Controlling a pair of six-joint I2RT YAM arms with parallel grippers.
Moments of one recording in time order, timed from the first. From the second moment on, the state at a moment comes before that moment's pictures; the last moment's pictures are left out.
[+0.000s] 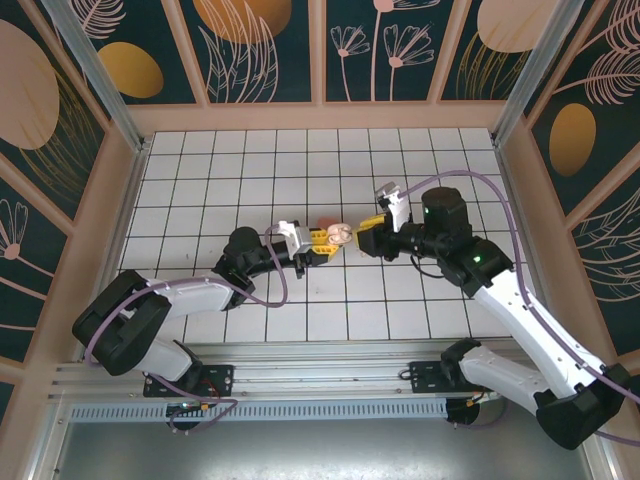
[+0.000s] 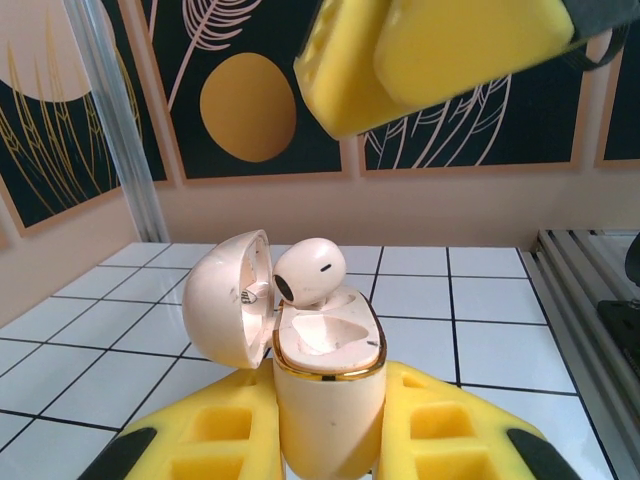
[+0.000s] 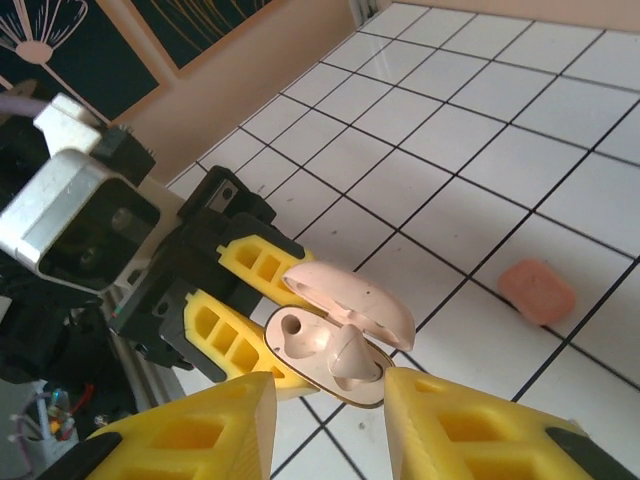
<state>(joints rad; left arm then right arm) -0.70 1.47 0.54 0.99 0.65 0.06 0.56 0.95 0.95 -0.45 -0.49 0.10</state>
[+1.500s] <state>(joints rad) -0.70 1.47 0.55 0.96 0.68 0.10 0.38 1.04 0.89 -0.43 -0.95 -0.70</state>
